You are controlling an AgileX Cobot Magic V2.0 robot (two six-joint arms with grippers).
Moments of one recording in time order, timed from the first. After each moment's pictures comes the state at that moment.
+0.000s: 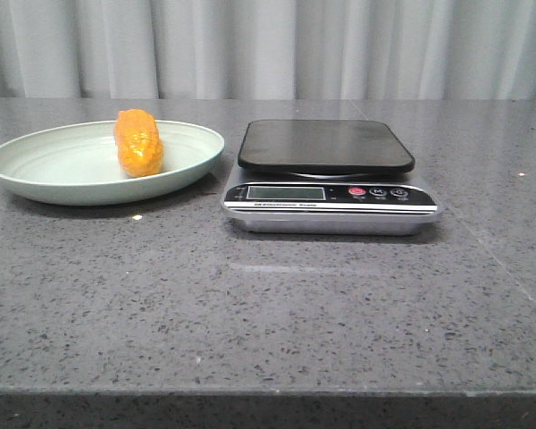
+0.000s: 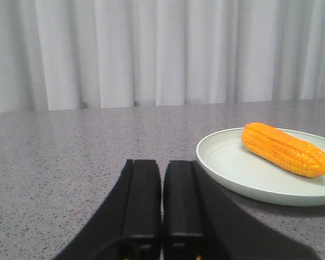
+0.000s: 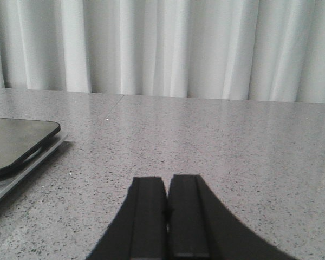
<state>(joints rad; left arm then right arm) 0.03 0.00 0.00 0.08 0.00 -0.05 0.03 -0.01 0.03 -0.03 -0.01 0.06</state>
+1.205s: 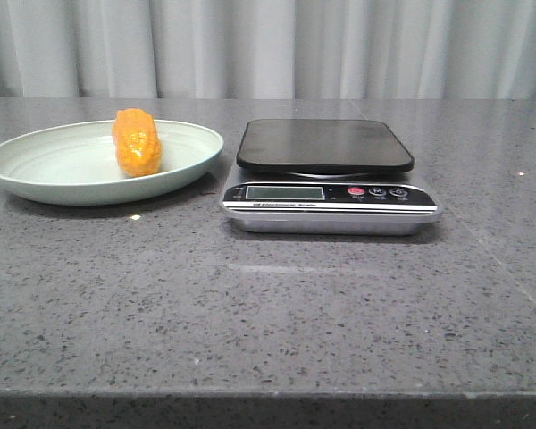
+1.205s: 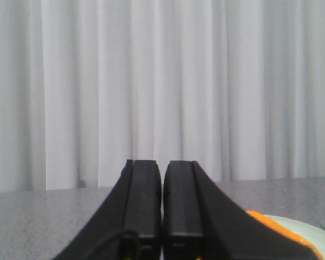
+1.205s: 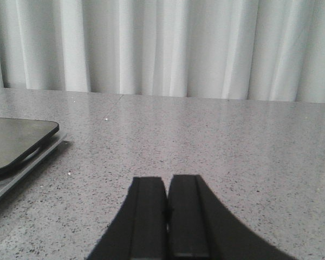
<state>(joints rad) 0.03 0.00 -0.09 0.08 -0.17 -0.05 0.03 -0.01 0.03 -0.03 -0.01 0.06</state>
